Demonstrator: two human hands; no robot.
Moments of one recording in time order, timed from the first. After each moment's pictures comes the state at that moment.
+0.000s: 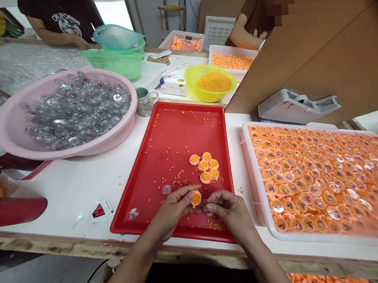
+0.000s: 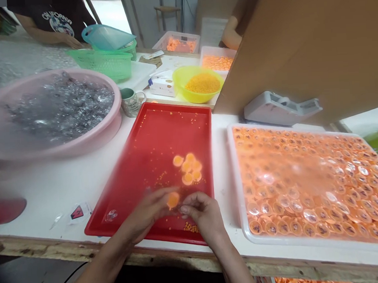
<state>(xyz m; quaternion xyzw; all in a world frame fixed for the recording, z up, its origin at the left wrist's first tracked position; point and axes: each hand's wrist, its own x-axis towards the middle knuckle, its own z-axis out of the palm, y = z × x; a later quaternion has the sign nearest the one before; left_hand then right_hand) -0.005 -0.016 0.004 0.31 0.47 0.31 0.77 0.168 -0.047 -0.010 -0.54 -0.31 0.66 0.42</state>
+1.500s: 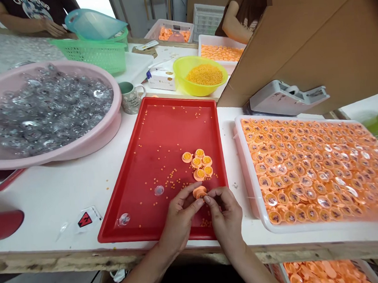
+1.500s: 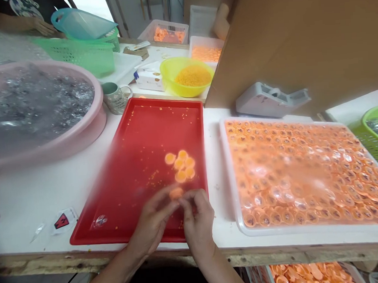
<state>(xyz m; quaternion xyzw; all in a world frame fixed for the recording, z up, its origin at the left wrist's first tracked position) 0.034 -0.034 -0.007 0.25 0.46 0.44 0.73 0.151 -0.061 -0.023 -0.66 -0.49 0.30 0.49</state>
